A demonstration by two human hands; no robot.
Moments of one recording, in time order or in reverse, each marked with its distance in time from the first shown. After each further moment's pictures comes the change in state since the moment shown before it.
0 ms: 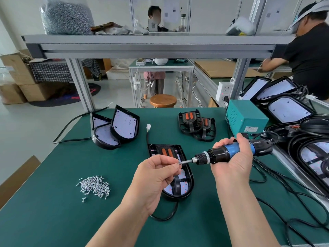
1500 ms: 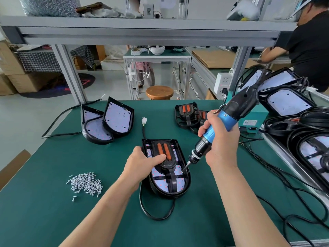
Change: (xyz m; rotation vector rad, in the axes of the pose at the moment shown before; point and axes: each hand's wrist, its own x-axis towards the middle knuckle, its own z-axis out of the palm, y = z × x) left_hand 0.075 -0.019 -0.039 0.691 0.229 -0.083; right_hand 0.017 0.017 0.017 -0.577 -0.440 -0.378
